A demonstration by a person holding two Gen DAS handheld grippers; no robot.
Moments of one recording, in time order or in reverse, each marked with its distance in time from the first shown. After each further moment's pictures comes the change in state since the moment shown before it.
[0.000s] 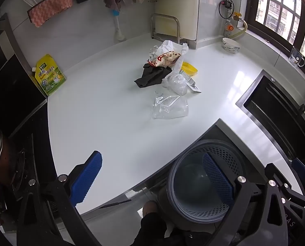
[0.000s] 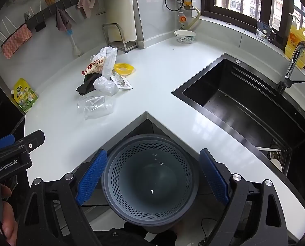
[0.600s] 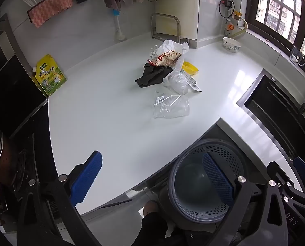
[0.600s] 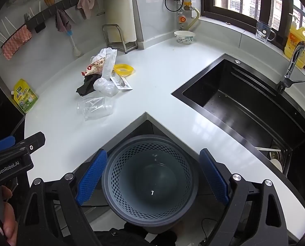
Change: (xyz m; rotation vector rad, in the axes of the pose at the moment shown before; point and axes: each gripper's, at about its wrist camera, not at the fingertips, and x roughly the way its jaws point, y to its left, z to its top) left arm 0.000 0.000 0.000 0.001 0.005 0.009; right arm -0.003 0.000 0.000 0.000 -0.001 0.001
